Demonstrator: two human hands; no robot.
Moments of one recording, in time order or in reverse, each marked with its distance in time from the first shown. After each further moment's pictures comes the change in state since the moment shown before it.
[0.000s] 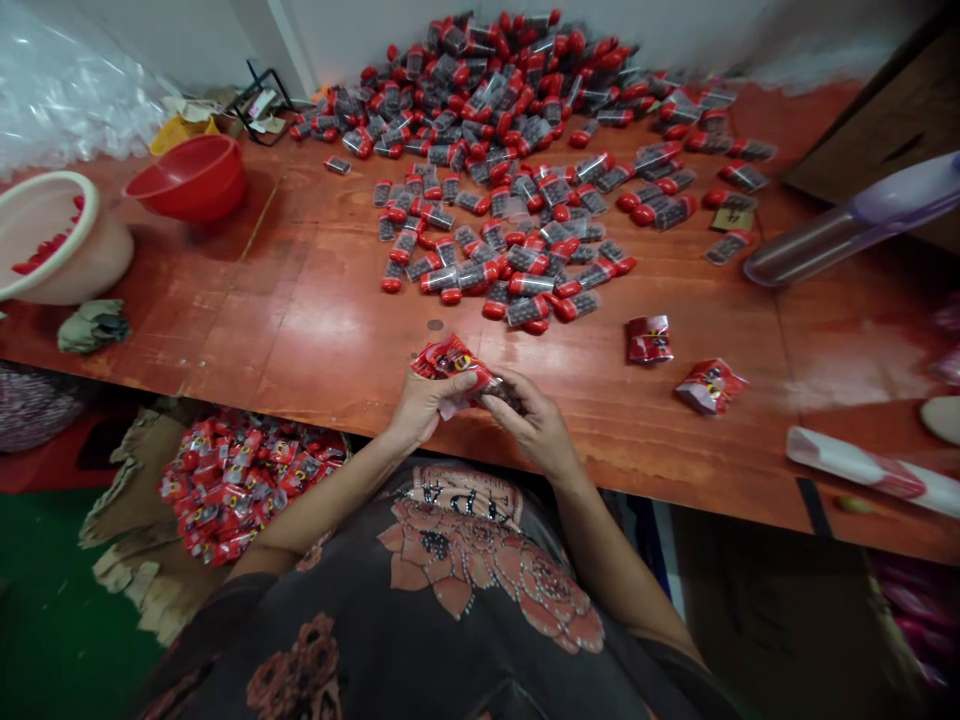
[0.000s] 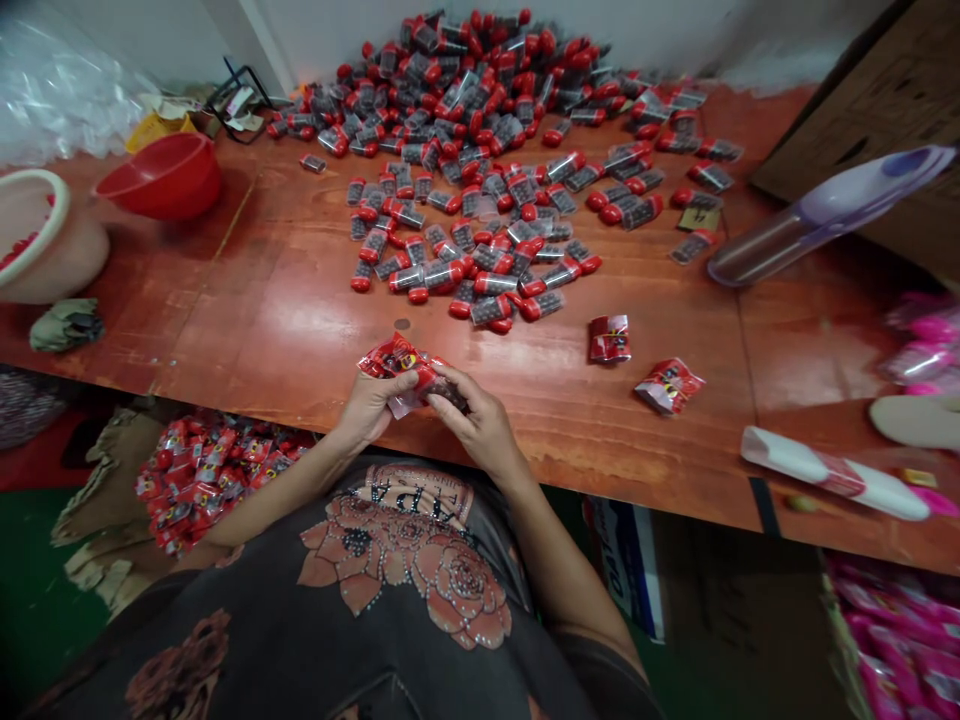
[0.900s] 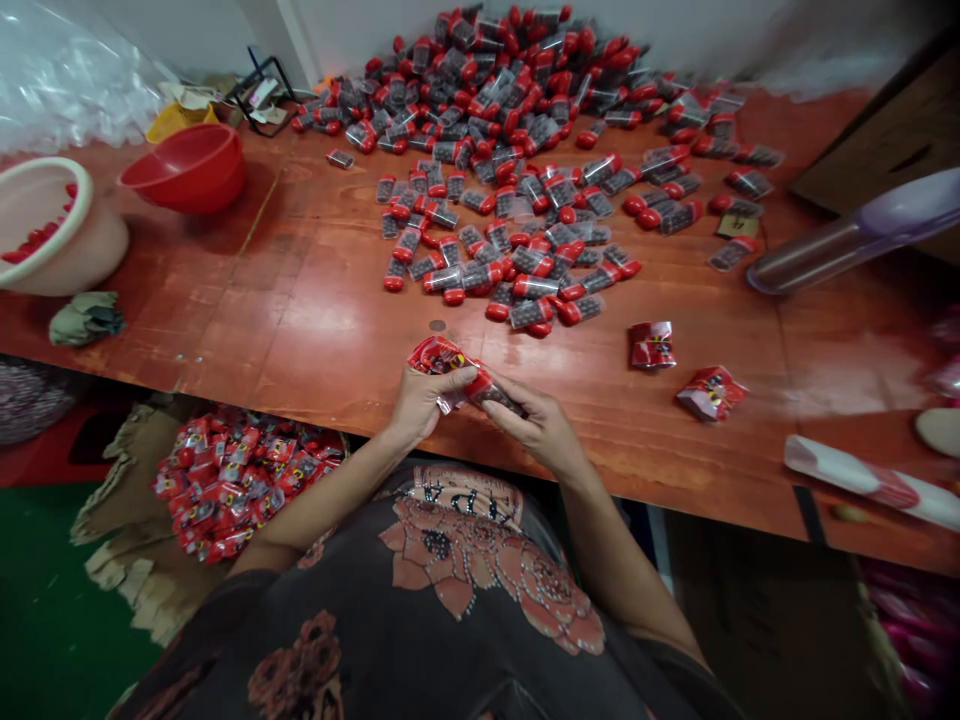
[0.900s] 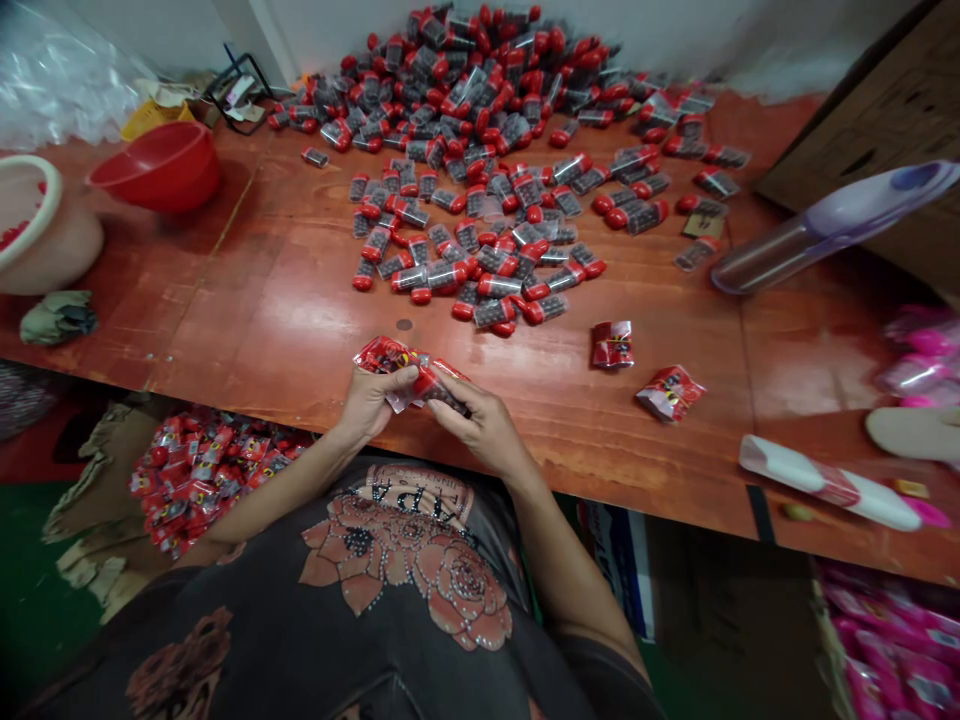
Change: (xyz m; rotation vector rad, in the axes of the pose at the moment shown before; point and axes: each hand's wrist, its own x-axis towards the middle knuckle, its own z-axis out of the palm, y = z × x) left_hand 0.003 0.009 0.001 0.045 0.073 0.034; right_hand 0.010 -0.016 -0.006 0.152 -0.127 0.152
